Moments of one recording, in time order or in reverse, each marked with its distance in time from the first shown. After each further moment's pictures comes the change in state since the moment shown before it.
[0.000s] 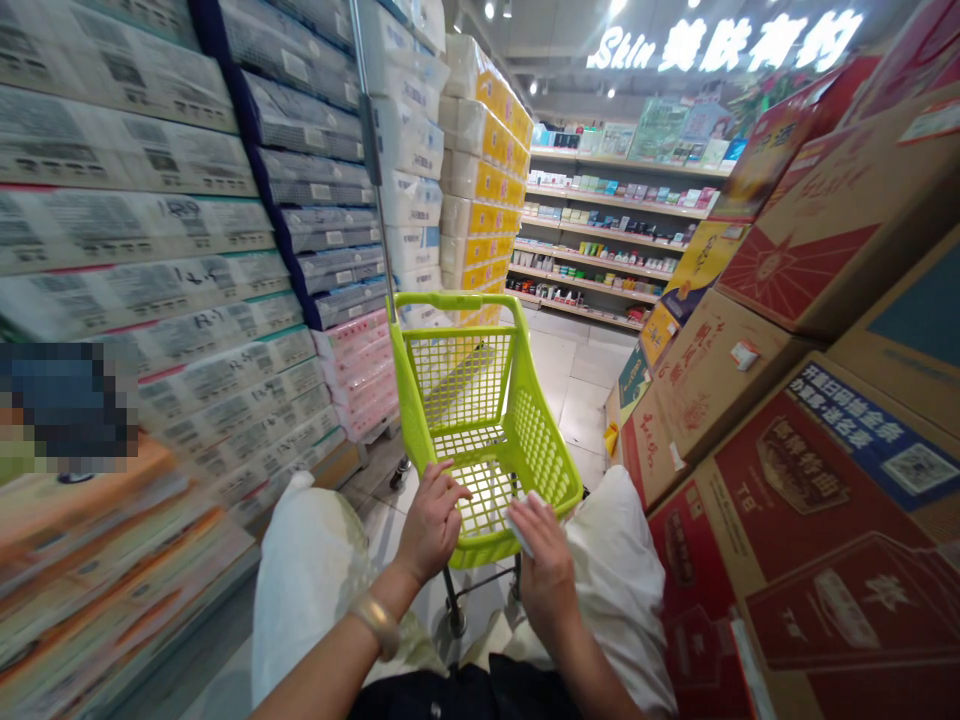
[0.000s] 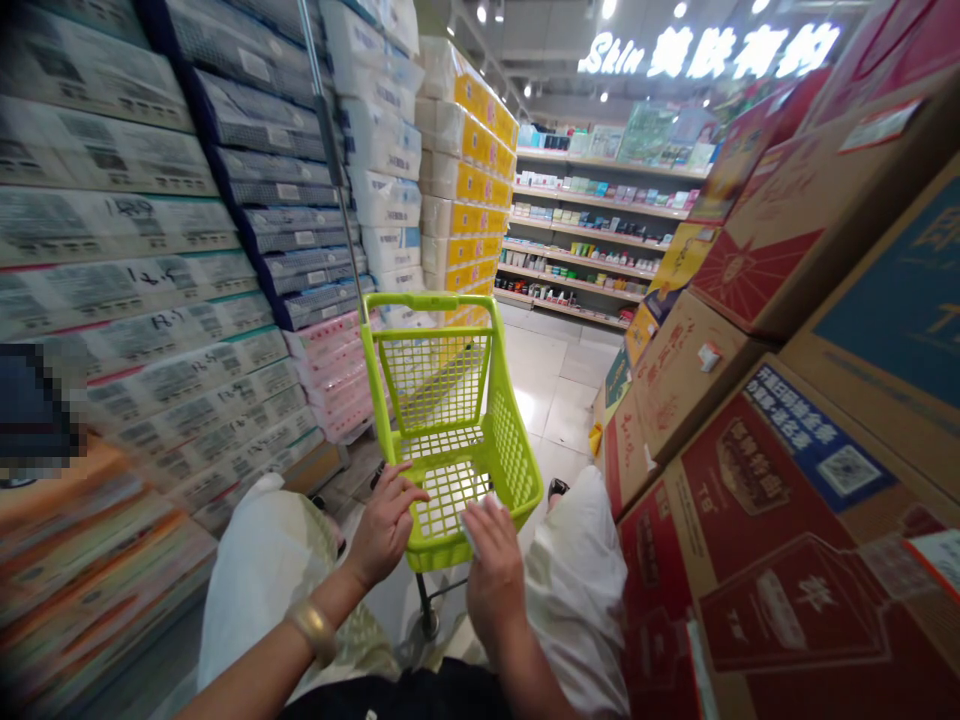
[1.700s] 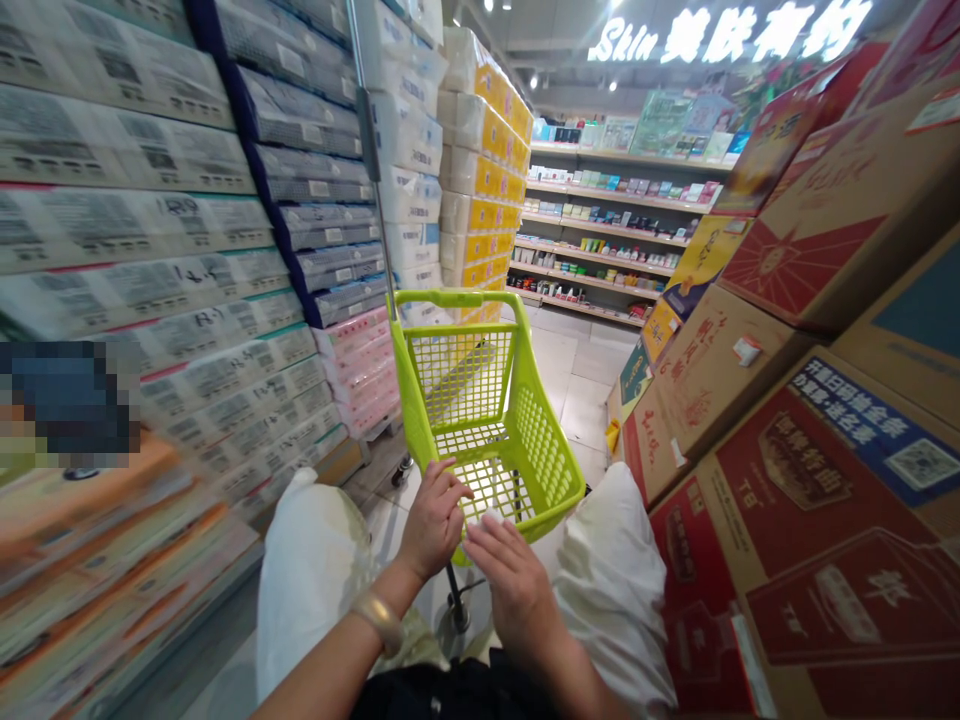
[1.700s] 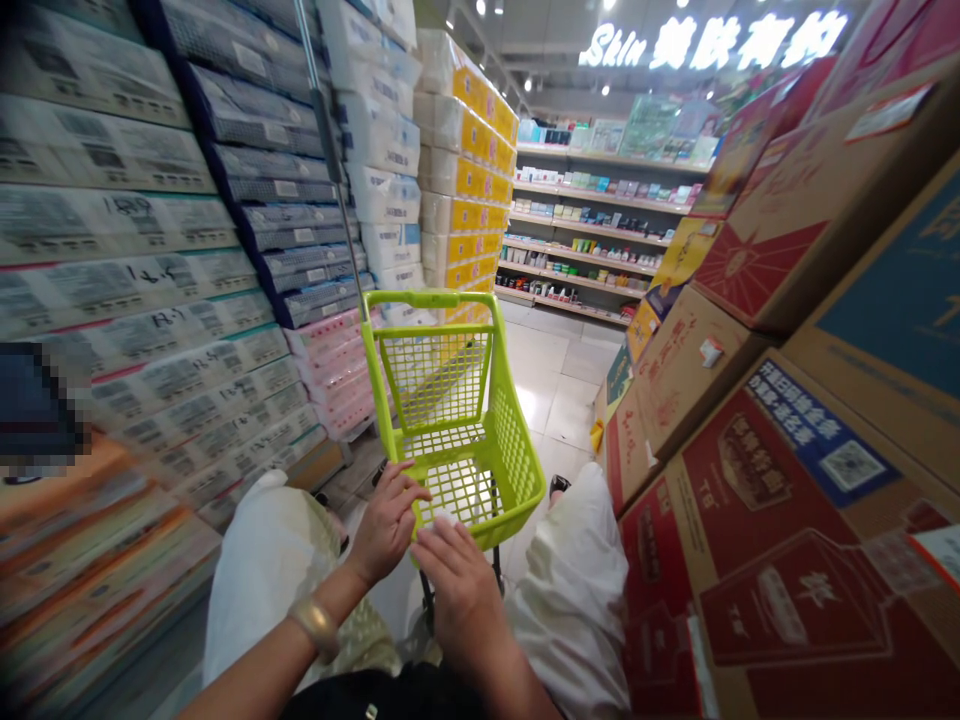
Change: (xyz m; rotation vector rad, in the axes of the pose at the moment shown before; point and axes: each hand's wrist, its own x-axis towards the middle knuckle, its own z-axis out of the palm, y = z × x) left_hand -0.002 0.001 0.003 0.011 0.002 0.043; right_hand 0.000 -0.027 0.002 0.060 -0.221 -0.150
